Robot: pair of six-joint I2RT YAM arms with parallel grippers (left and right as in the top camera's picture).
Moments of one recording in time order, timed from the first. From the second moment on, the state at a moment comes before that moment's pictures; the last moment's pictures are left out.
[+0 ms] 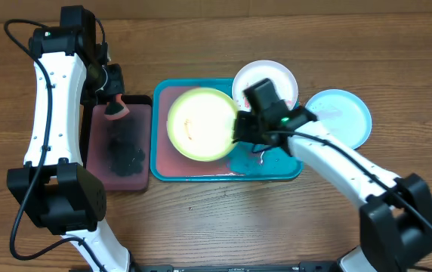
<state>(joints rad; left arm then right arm) 0.08 1.96 1.95 -1.39 0.02 -0.12 0.56 1.74 1.19 -0.50 -0.13 0.73</state>
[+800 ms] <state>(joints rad) 0.04 1.96 1.87 -1.28 0.02 -0.20 0.60 2.01 1.31 -0.47 -0.12 0.87</state>
